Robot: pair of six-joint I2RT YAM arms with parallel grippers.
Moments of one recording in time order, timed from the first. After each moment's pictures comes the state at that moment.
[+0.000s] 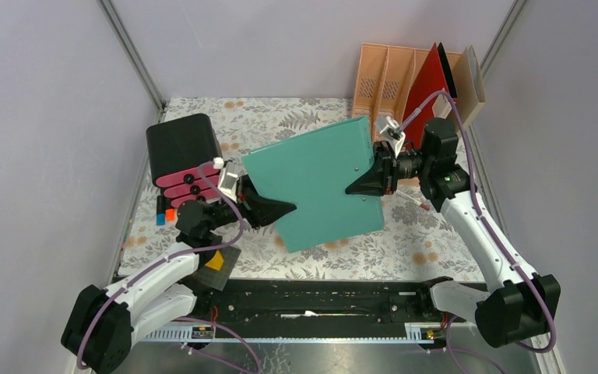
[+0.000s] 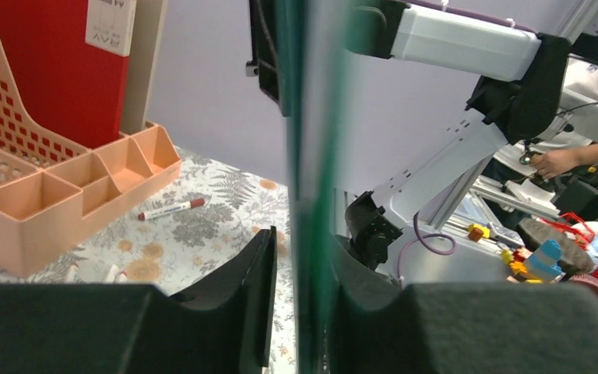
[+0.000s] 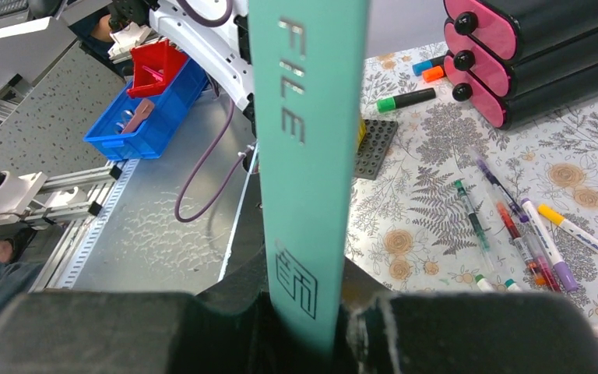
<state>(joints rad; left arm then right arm) -0.52 0.90 0.38 1.02 0.80 -0.72 0.25 1.16 1.02 -0.07 -1.46 0.13</state>
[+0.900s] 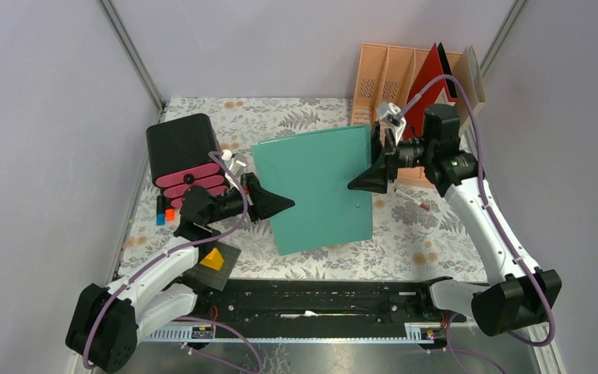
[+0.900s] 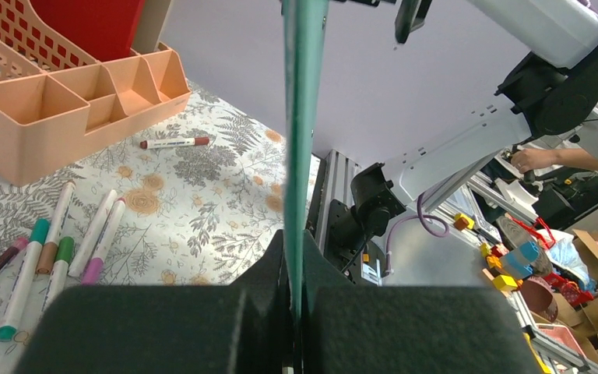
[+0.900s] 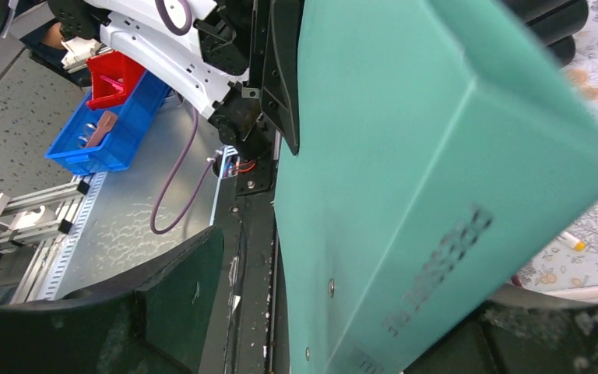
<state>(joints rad) -0.45 0.95 0.43 0.79 0.86 -0.73 0.23 1.21 1.17 -0.35 -1.37 -0.05</state>
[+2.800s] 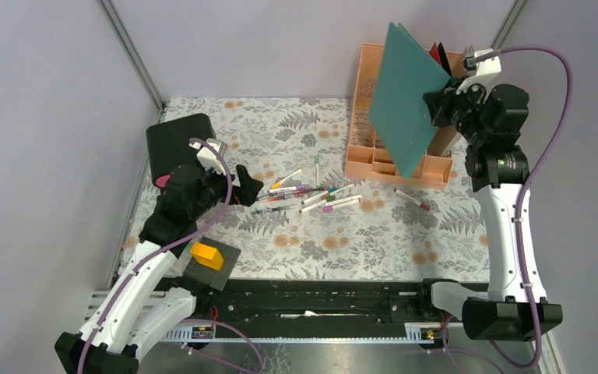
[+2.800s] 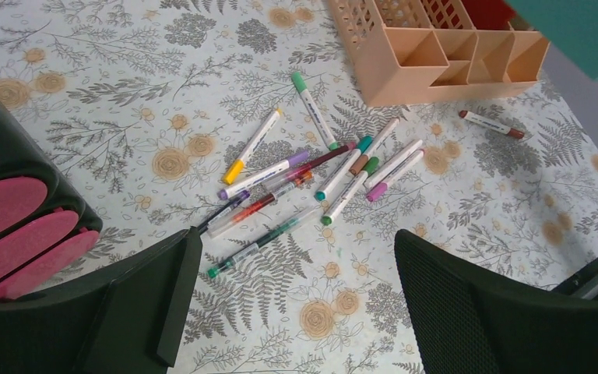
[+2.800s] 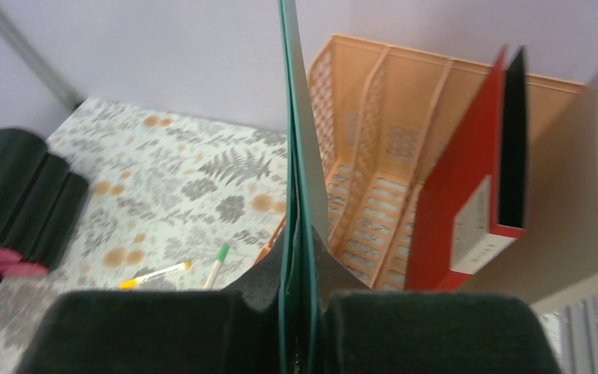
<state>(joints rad) -0.36 0.78 0.77 -0.31 0.19 -0.26 -0.03 1.16 1.42 -0.36 -0.40 0.06</state>
